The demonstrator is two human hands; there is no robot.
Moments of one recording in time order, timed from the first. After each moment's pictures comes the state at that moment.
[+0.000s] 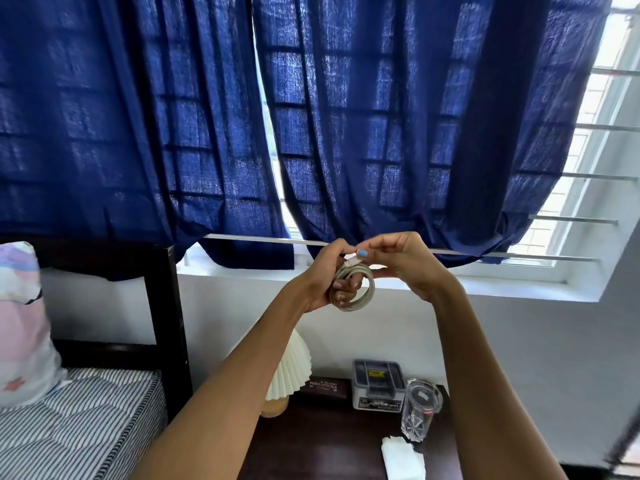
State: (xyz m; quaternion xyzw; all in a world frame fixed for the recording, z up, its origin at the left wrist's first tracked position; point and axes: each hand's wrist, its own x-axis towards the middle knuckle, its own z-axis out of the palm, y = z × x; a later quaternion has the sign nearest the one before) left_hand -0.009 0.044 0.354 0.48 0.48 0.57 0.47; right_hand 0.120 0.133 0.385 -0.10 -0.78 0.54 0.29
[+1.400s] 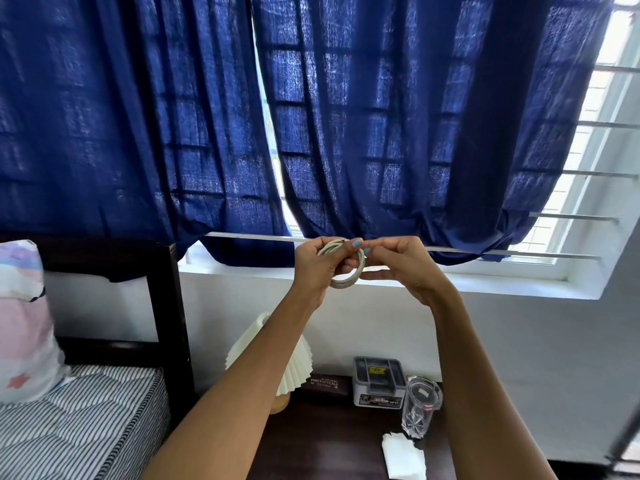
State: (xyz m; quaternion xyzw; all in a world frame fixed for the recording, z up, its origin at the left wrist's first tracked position) left_hand -0.010 0.051 0.341 0.34 0.46 0.79 0.23; right_hand 0.119 0.135 0.372 -0.09 -0.76 0.57 0.30
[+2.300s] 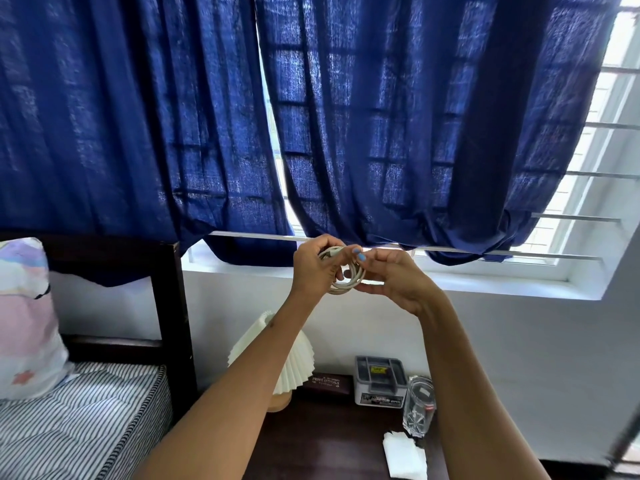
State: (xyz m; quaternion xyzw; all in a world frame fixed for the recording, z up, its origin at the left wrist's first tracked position) left_hand -0.016 0.042 0.335 0.44 0.56 0.70 0.02; right_hand 0.105 0.134 0.353 -0.12 -0.71 0.65 0.24
